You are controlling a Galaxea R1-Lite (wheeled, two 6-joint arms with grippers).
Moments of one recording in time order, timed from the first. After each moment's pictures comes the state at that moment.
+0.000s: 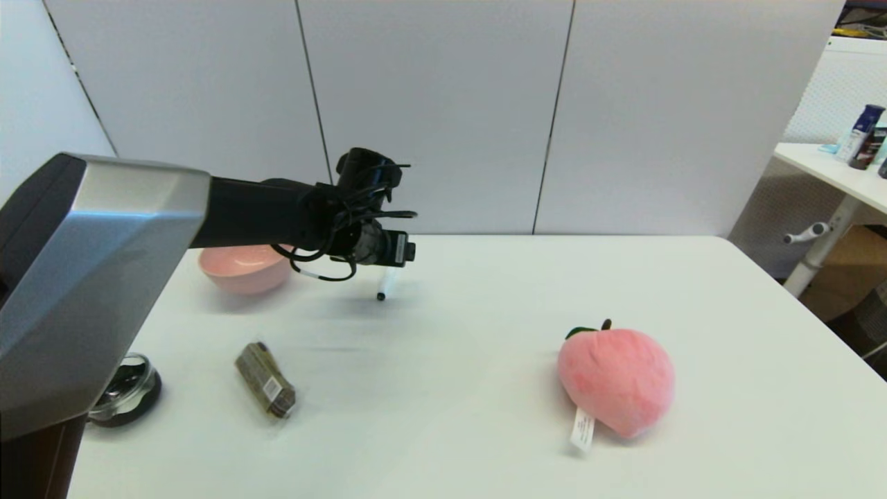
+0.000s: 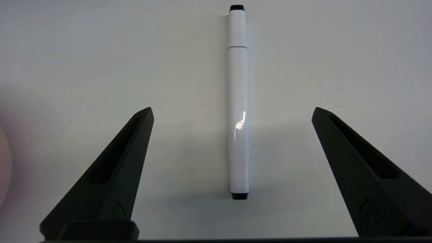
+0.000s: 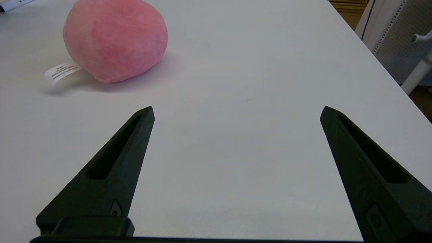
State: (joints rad) left arm -0.49 2.21 -1.78 0.27 0.25 -0.18; right arm 0.00 0.00 0.00 0.04 0.03 -0.04
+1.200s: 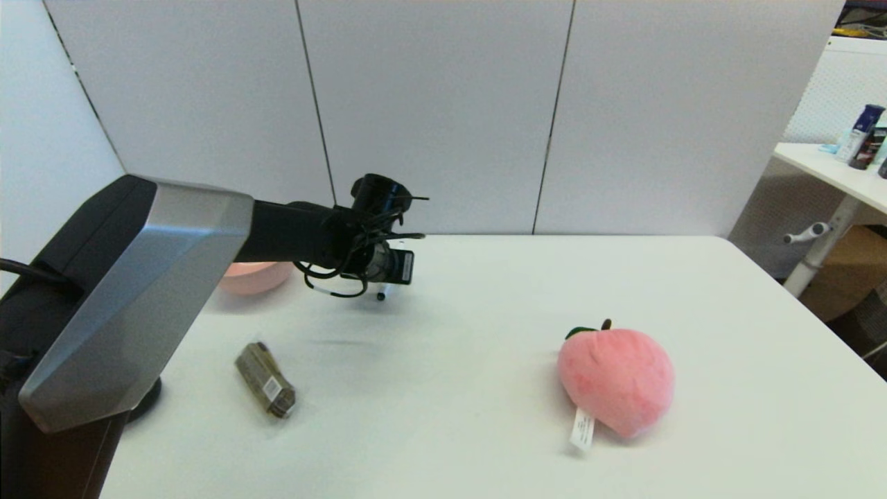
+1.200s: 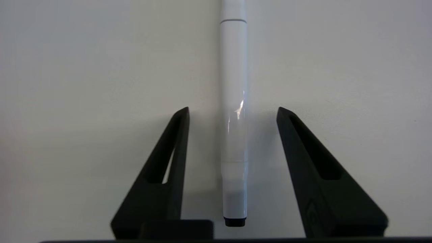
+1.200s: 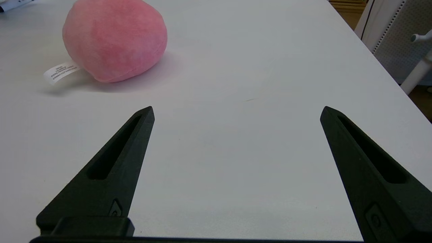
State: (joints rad) left arm -0.50 2.29 -1.78 0.24 0.25 -0.19; right arm 0.00 0.00 0.00 0.04 0.03 -0.04
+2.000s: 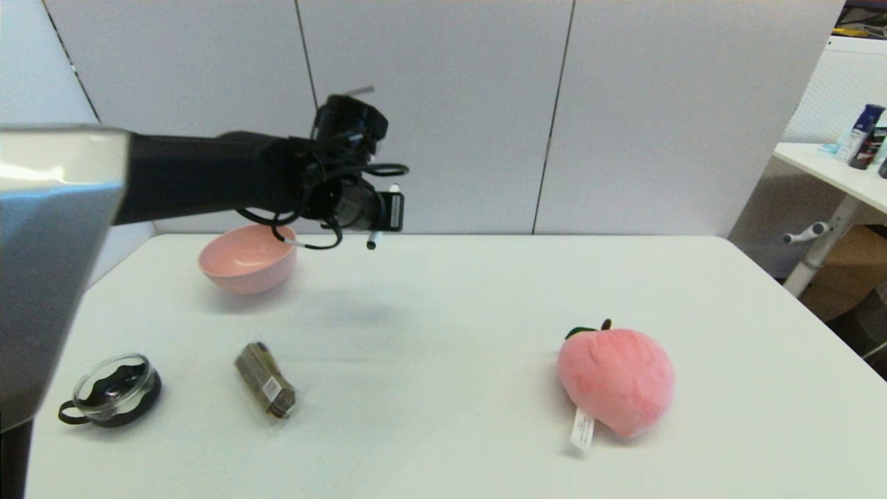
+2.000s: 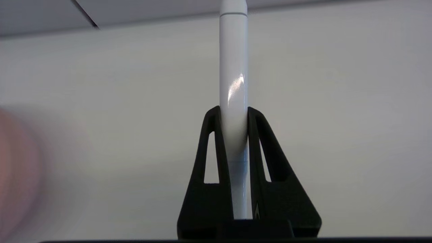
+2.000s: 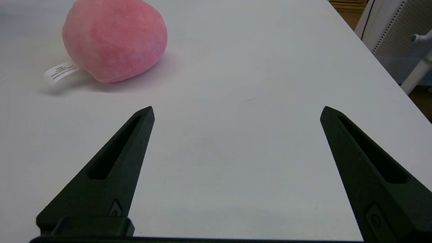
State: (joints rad) left arm -0.50 2.13 -1.86 0.34 0.23 -0.19; right arm 0.00 0.00 0.00 0.04 0.03 -0.04
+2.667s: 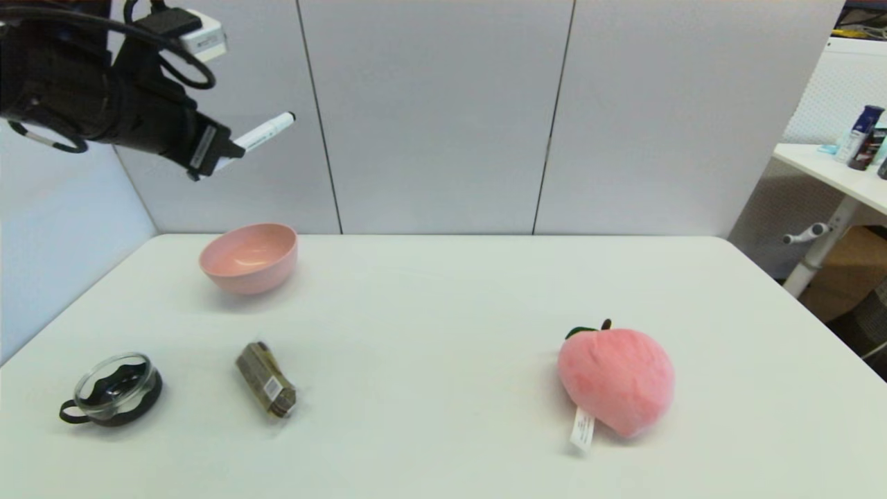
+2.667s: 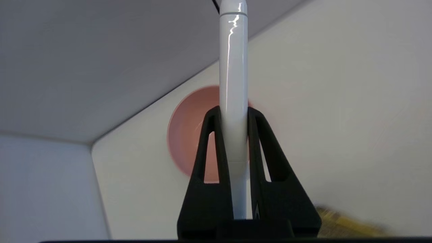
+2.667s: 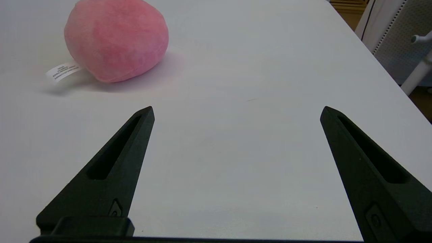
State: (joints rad) left arm -0.09 1.73 -1.83 0.62 -0.14 0.58; right arm 0.00 0.00 0.00 0.04 0.03 -0.04
